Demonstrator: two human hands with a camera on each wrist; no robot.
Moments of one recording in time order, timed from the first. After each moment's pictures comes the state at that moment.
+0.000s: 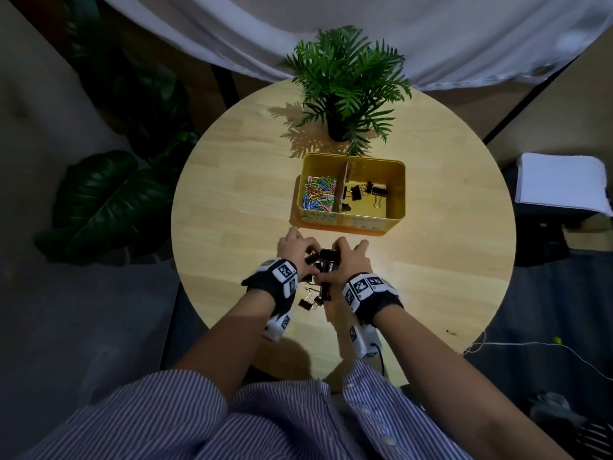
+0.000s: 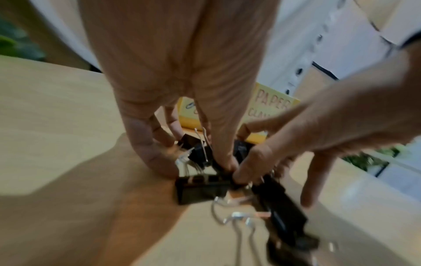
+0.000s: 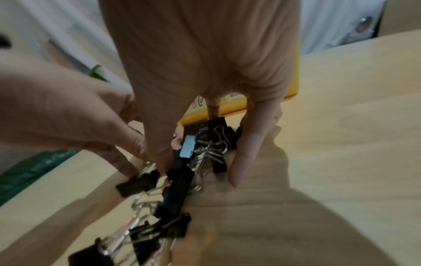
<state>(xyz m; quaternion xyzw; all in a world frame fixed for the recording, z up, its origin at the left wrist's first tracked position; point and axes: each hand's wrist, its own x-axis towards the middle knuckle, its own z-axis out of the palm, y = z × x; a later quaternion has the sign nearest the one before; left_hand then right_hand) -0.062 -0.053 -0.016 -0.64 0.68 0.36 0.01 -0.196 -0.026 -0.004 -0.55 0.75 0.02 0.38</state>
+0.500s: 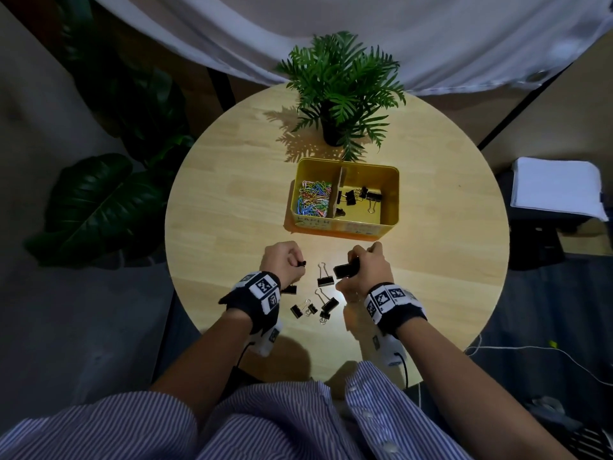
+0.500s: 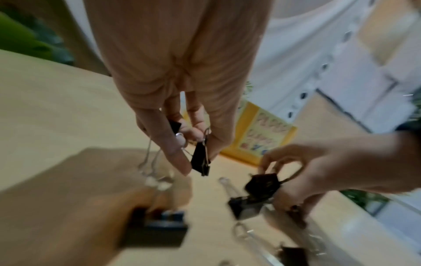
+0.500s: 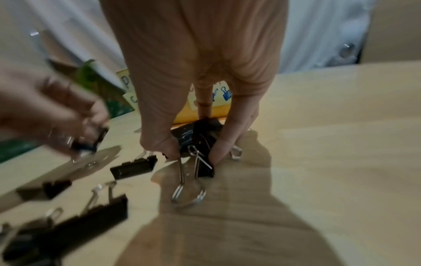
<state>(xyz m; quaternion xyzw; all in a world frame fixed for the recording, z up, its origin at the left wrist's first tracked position) -0.053 -0.040 0.008 -0.68 0.59 0.41 -0.12 -0.244 -0.023 0.002 -0.56 0.75 0.01 0.34</state>
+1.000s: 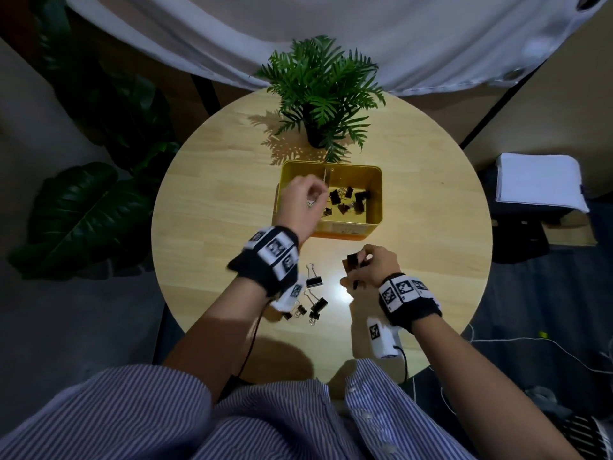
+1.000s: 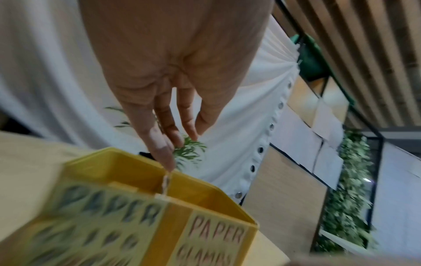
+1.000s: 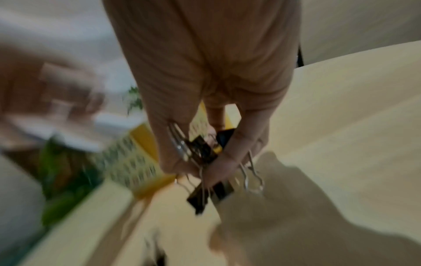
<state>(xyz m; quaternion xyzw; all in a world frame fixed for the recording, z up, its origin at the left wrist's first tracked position) -0.116 -0.095 0.099 -0.59 0.67 0.35 -0.28 -0.282 -0.028 0.017 -0.44 0.78 -0.07 0.43</state>
